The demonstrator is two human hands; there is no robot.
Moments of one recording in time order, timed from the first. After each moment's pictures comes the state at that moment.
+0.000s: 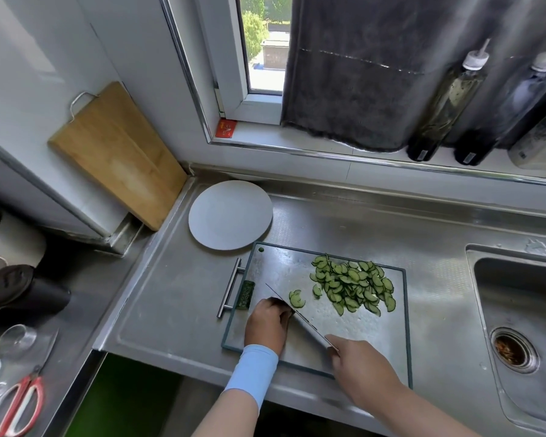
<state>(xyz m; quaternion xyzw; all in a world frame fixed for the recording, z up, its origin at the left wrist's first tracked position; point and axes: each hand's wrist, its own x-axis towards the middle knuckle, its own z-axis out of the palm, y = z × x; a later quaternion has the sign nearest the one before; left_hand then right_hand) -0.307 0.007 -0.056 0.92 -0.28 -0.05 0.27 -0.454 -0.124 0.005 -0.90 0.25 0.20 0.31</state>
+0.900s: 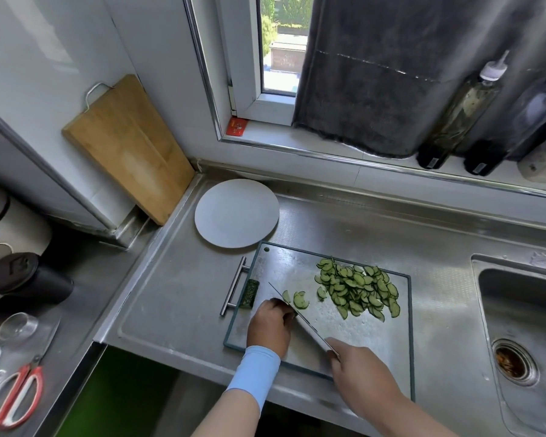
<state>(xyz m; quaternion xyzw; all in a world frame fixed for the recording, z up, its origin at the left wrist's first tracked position) -0.310 0.011 -0.064 0.92 -0.24 -0.05 0.29 -0.453 -0.114 0.011 -0.90 0.25 0.19 0.31</state>
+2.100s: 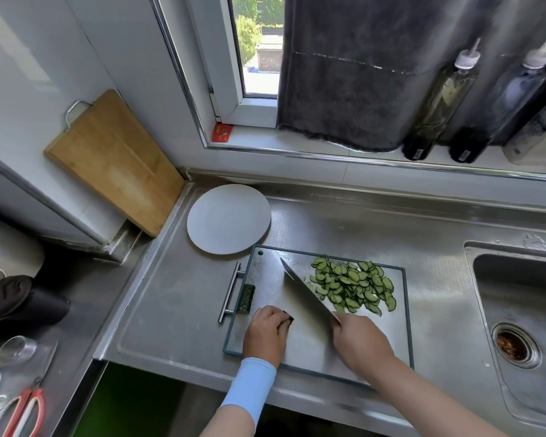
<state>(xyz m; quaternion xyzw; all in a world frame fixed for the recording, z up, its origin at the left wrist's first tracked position) -0.314 0.022 -0.077 0.89 -0.28 -0.03 0.35 -0.419 -0.140 0.008 -0.88 0.32 0.17 0.30</state>
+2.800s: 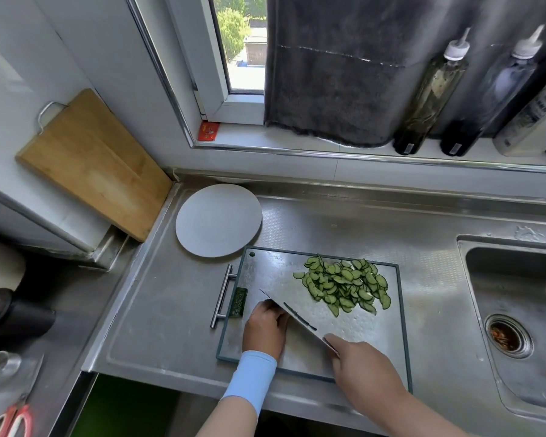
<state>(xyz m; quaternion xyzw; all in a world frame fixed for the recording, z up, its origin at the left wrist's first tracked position) -0.303 -0.001 -0.066 0.91 -0.28 -0.04 0.29 -0.458 -0.125 0.013 -0.91 0.25 0.16 0.28</state>
